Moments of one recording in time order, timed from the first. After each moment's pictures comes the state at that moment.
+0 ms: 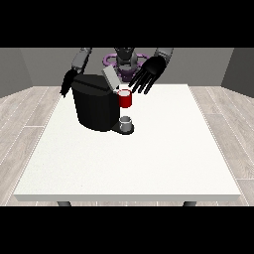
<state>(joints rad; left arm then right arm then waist) -1.17 0.45 0.08 -0.63 -0.91 -0.22 -0.26 -0.38 -0.07 -0.07 -1.22 0.17 -0.19 -0.01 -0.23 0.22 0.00</state>
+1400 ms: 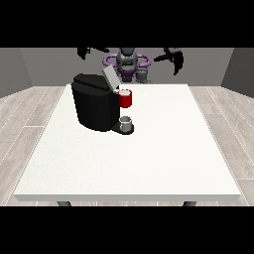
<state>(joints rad) -0.55 0.01 0.35 -0.71 -0.35 -0.31 -0.31 -0.28 -0.16 -0.08 -1.30 0.08 -0.03 0.03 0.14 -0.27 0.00</state>
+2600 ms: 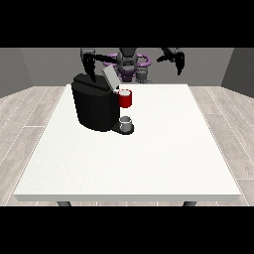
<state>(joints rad) -0.32 0.02 0.13 -1.24 -0.14 -0.27 -0.13 -0.57 -0.19 -0.19 -1.05 -0.05 0.01 0.08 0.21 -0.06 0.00</state>
